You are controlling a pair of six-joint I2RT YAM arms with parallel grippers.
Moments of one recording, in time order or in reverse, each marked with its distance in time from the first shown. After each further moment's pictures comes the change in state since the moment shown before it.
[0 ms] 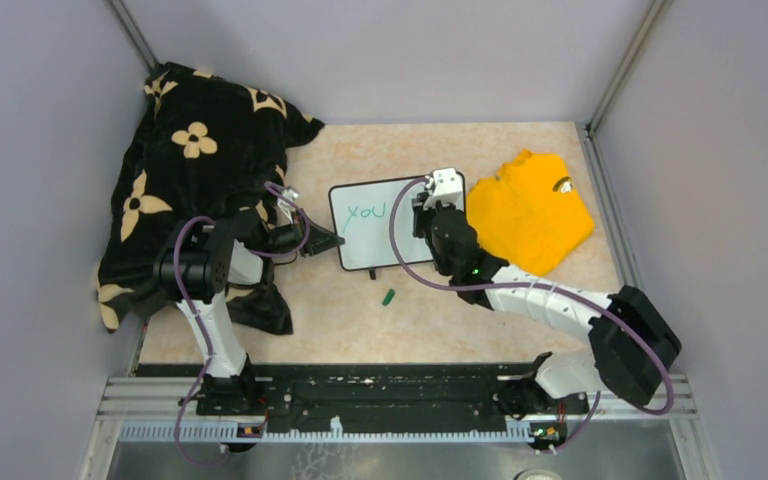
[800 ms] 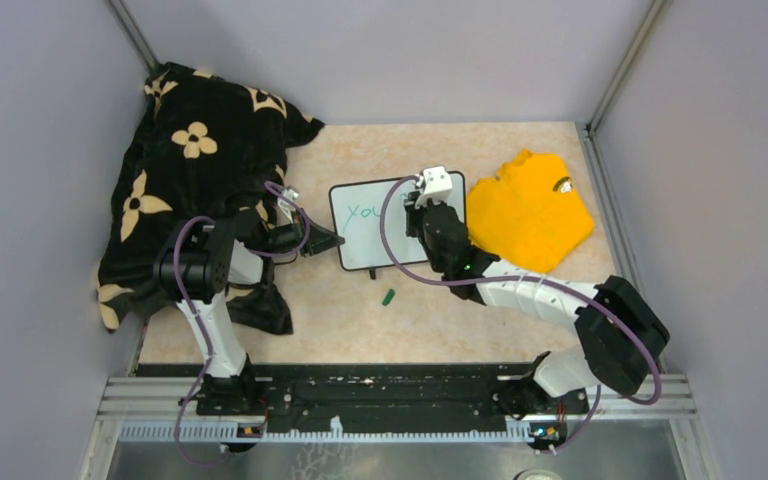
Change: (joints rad) left arm 0.000 0.000 0.002 -0.001 0.000 0.000; right arm -0.002 0.072 0.036 0.015 -0.027 -0.001
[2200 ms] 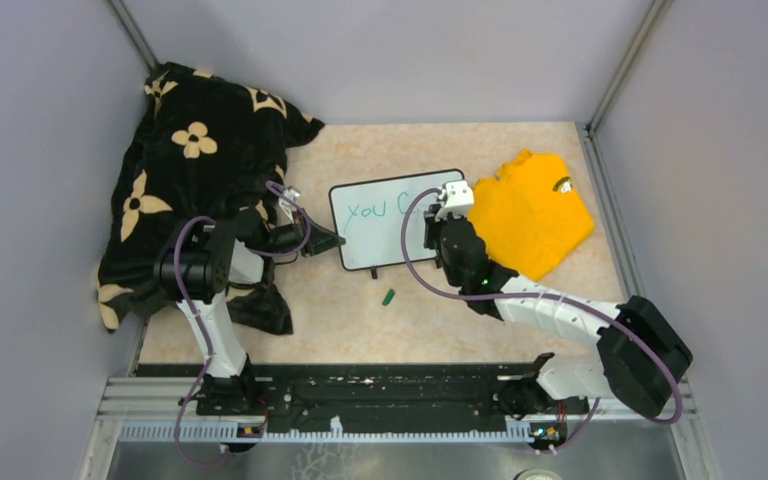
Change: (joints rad) left arm -0.005 0.000 0.004 -0.006 0.003 0.007; right arm -0.015 -0.136 -0.146 -0.028 0.050 0.043
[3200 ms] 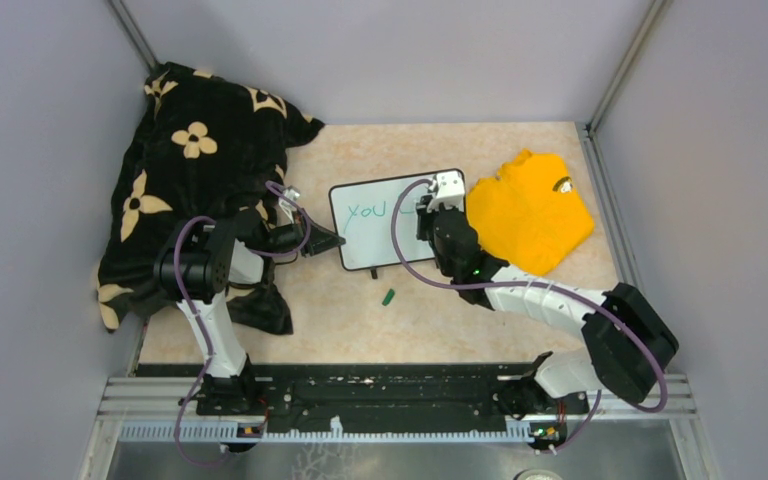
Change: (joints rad) left arm -0.001 0.000 0.000 -0.003 0.000 0.001; right arm -0.018 0.087 0.072 0.034 -0.038 -0.024
